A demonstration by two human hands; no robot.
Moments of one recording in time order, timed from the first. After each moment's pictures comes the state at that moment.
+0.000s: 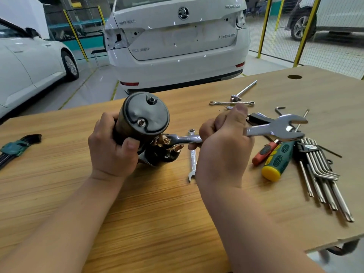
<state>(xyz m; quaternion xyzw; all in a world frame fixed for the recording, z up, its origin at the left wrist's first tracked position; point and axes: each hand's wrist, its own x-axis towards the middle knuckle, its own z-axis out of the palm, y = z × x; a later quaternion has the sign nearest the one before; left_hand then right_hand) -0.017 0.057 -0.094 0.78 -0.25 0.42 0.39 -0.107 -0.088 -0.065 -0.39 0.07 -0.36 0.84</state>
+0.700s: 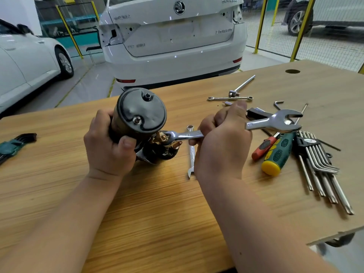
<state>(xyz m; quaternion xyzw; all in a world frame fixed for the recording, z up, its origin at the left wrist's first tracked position) -0.014 0.059 -0.097 0.77 -0.27 0.42 0.39 -0.100 -0.094 -0.069 -0.37 0.10 -0.34 0.86</state>
